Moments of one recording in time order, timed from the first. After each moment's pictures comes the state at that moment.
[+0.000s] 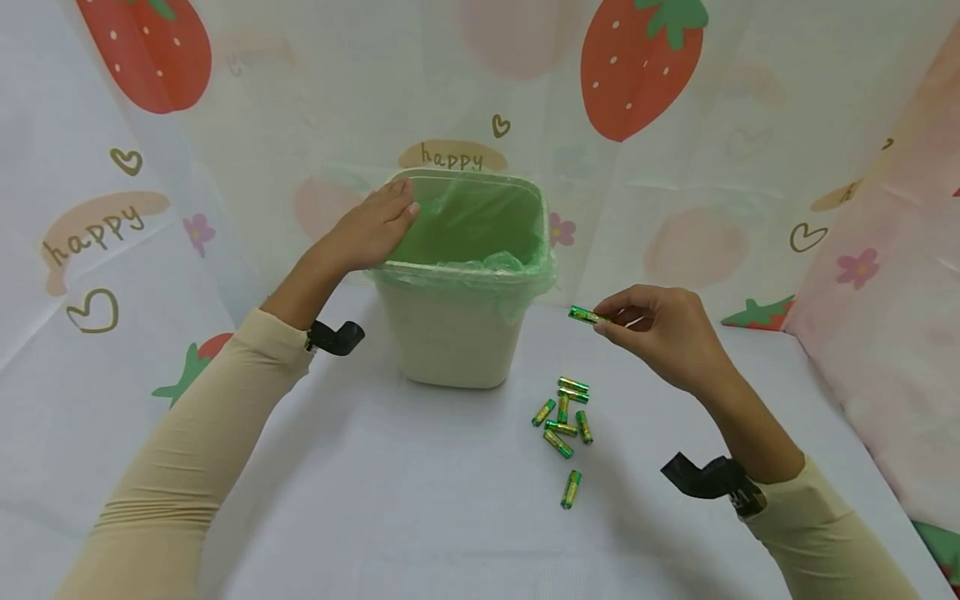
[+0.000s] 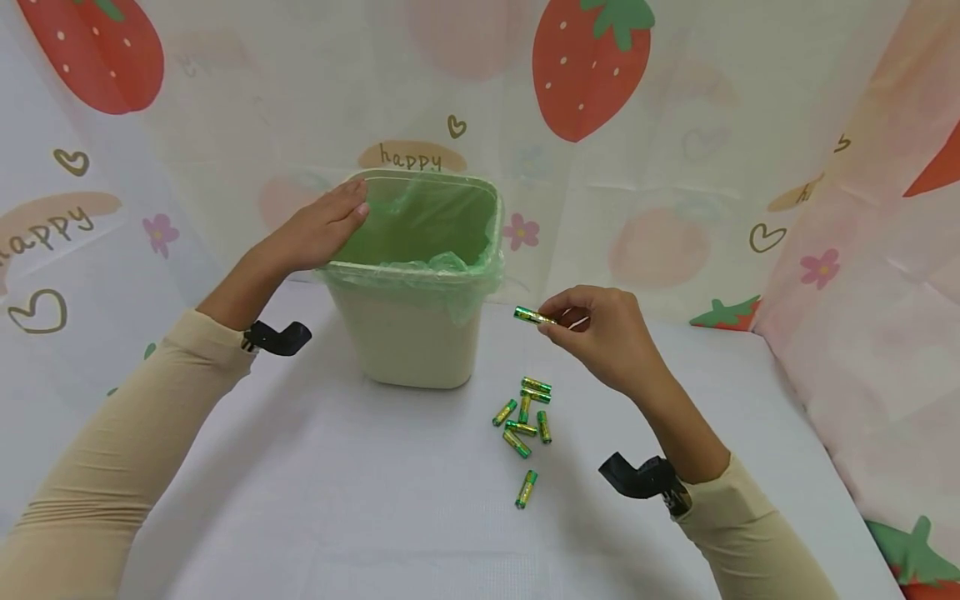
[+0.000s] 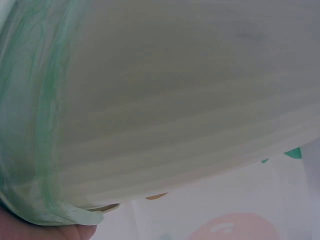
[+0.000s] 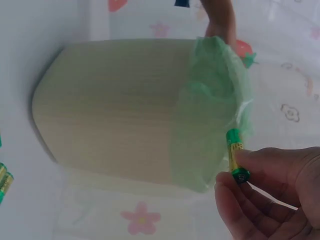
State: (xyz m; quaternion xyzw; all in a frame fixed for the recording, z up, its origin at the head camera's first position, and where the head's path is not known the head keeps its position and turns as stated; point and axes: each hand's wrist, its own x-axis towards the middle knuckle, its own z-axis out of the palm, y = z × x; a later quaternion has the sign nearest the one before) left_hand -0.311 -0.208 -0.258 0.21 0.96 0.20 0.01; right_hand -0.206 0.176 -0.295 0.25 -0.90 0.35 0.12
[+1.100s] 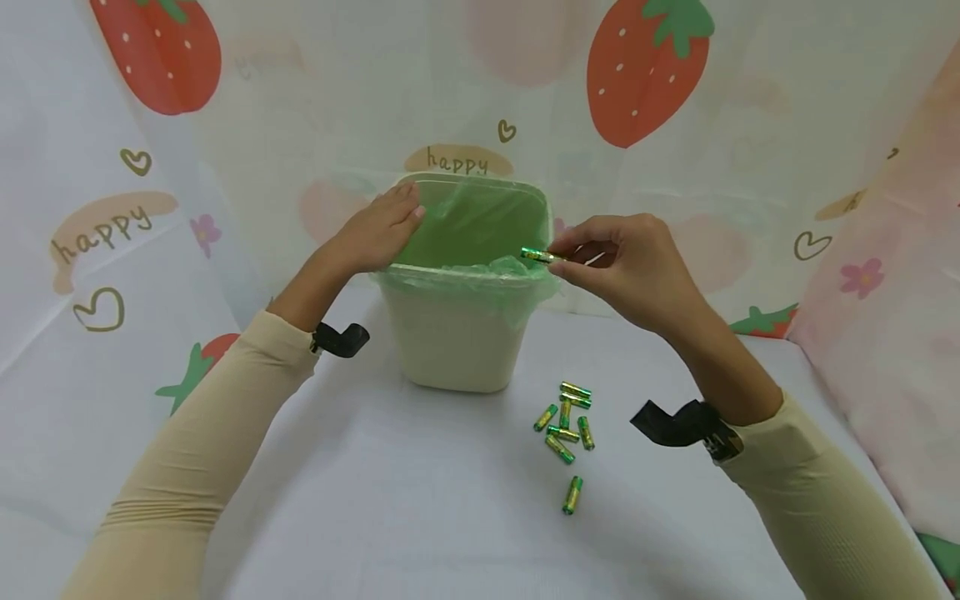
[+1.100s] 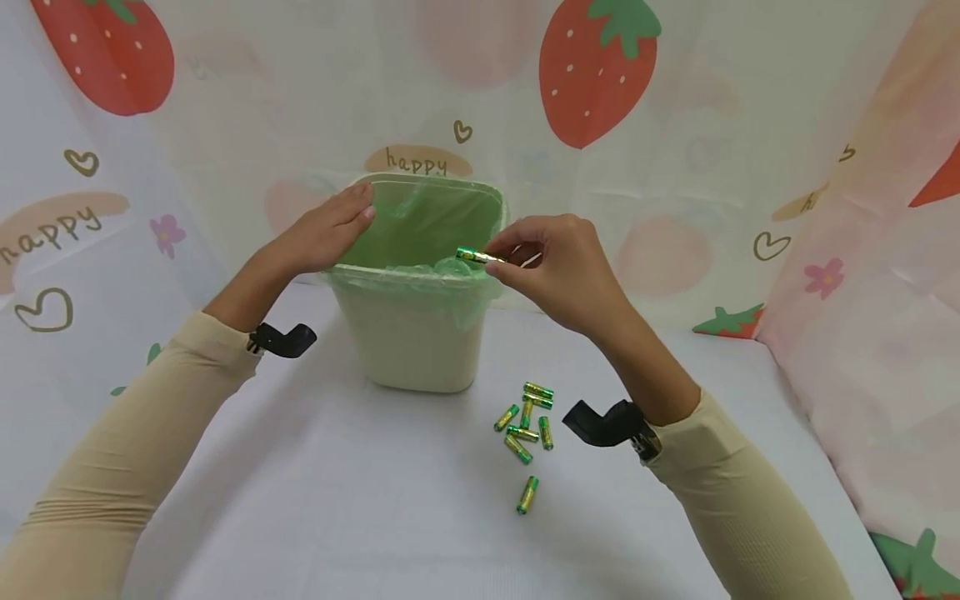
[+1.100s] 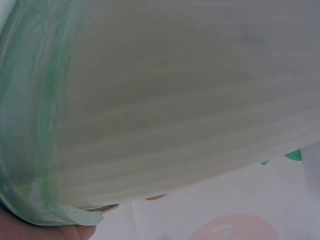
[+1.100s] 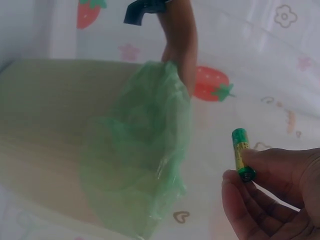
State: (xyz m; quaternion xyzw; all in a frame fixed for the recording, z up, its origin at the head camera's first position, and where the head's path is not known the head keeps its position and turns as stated) left_hand -0.312 -0.209 -0.259 0.22 0.96 0.20 0.01; right_hand -0.221 0.120 -0.226 0.32 -0.85 0.38 0.15
